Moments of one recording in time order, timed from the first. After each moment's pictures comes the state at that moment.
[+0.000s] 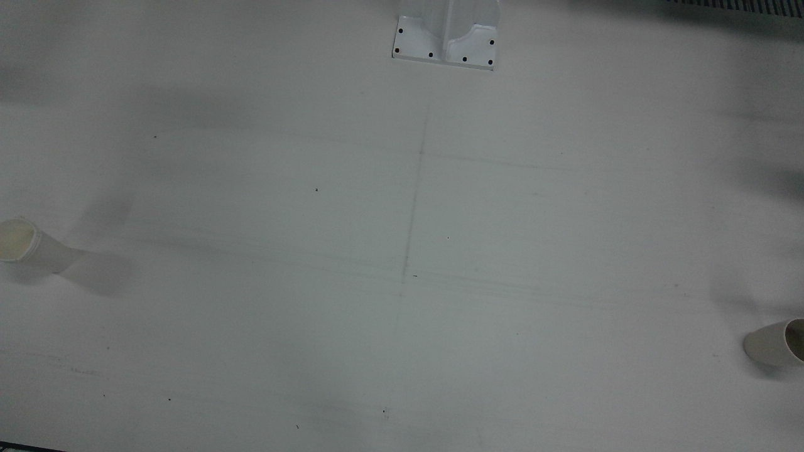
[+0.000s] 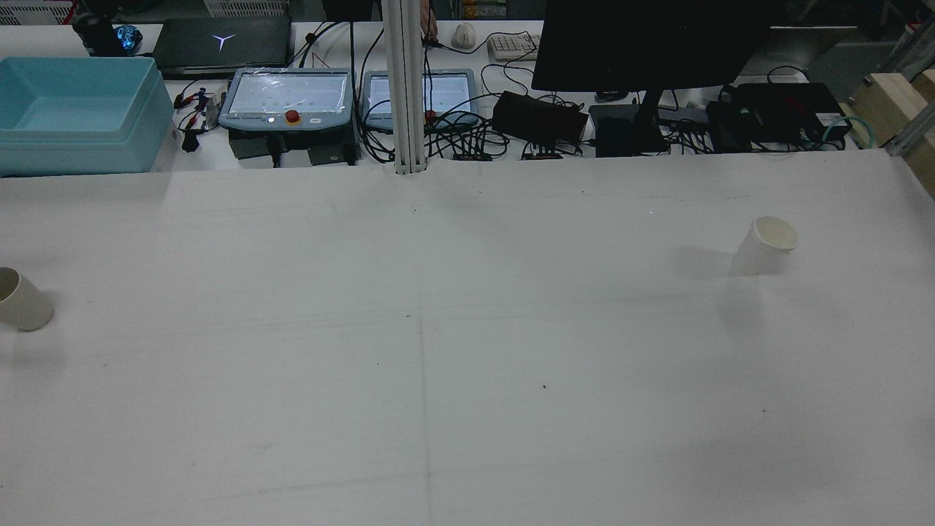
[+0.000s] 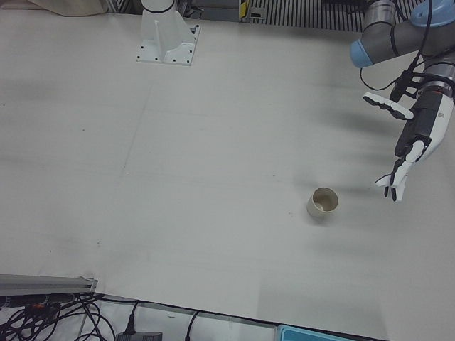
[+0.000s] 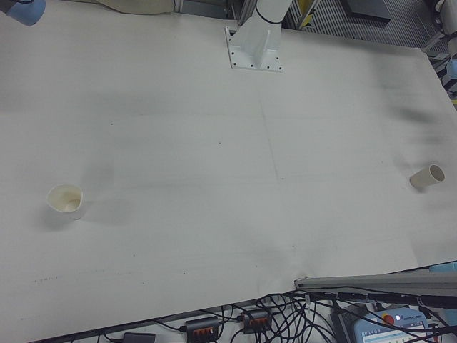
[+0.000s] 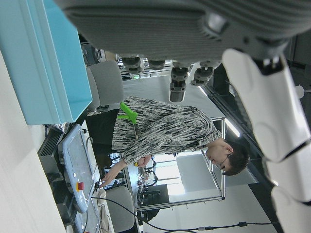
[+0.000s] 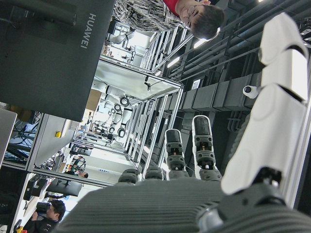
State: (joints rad) left arm -1.41 -1.38 -1.73 -0.31 1.68 0.14; right arm 1.56 -1.67 1.68 -2.93 -1.42 -0.26
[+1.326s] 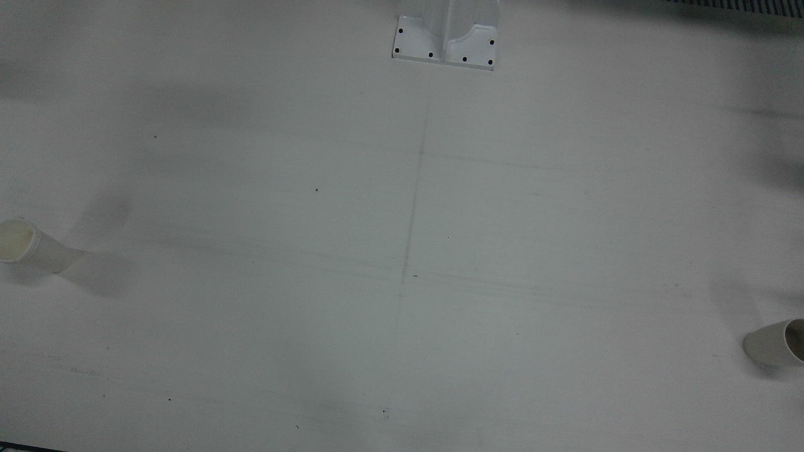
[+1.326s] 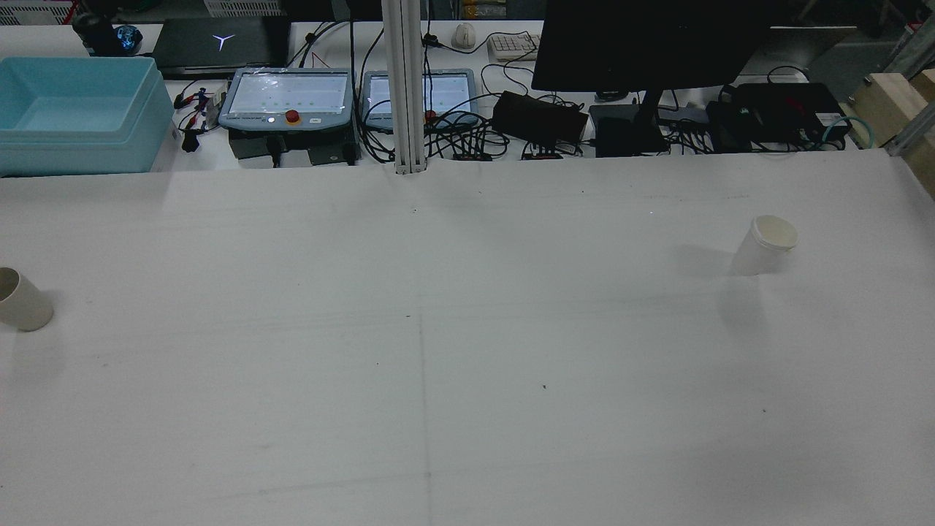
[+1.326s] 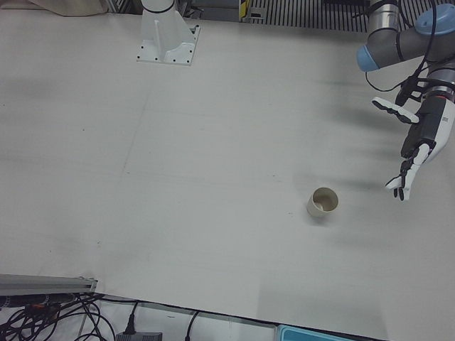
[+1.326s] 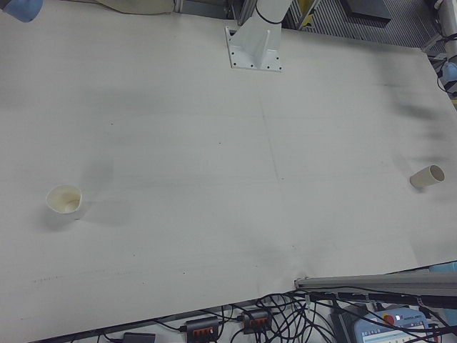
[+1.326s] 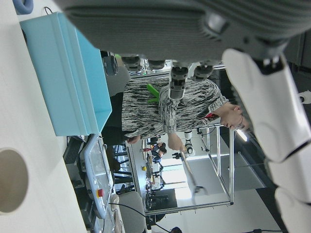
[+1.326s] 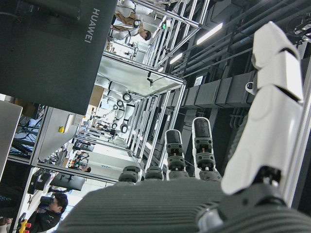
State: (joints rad) left arm -1.40 -1.34 -1.61 -0.44 1.67 0.15; right arm 1.57 -1.69 1.69 -2.94 -1.43 -0.26
